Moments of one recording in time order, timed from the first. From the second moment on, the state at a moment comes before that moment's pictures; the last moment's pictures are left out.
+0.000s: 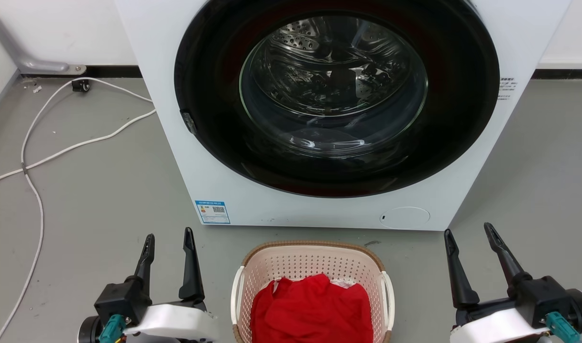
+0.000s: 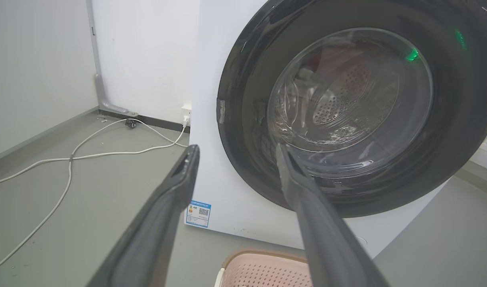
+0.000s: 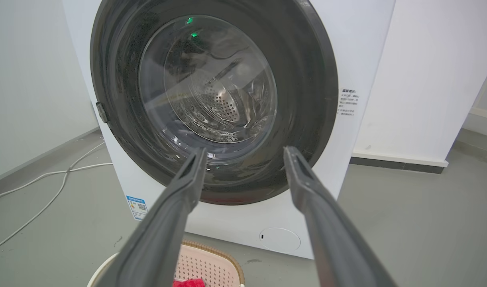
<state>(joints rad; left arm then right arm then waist) 0.03 0.05 -0.10 0.03 -0.28 0.09 -0.22 0.06 -0.05 0.03 0.00 0.03 0.13 -0.23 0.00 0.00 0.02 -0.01</state>
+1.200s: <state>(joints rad) 0.04 0.05 -0.11 0.04 -0.14 0.11 -0.26 0.08 -0.05 0.04 0.02 -0.11 0.13 -0.26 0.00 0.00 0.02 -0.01</state>
